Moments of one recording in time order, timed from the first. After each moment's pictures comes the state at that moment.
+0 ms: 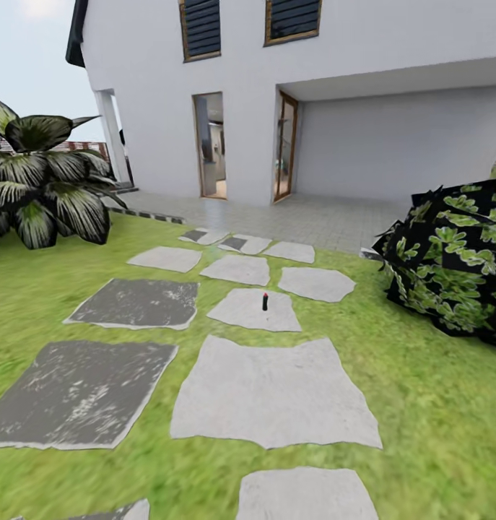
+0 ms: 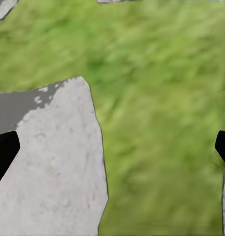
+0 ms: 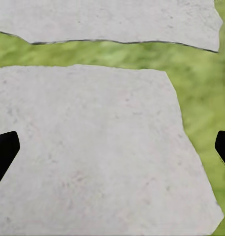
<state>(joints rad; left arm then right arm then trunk) -0.20 0.03 0.00 -0.33 -0.01 -0.22 0.06 -0.04 -0.06 0.00 -0.54 0.00 -0.32 0.01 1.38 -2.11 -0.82</state>
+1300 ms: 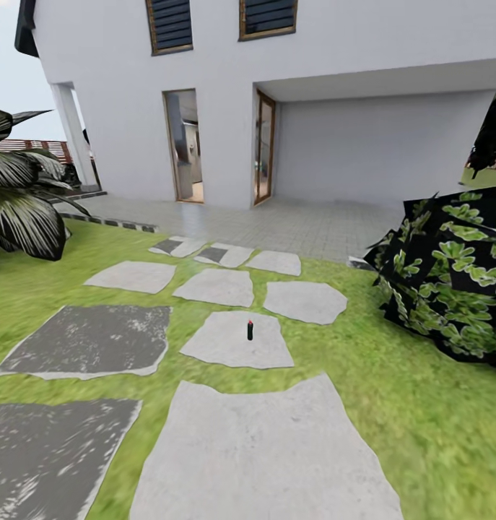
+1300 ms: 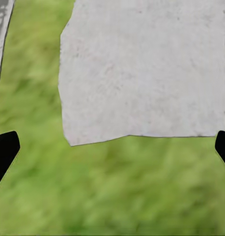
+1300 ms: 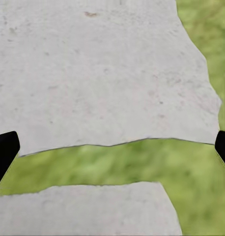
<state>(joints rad) -0.20 0.03 -0.01 -0.34 -0.01 -0.22 0.06 -0.04 -0.06 0.00 -0.54 0.00 -0.32 0.01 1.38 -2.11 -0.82</state>
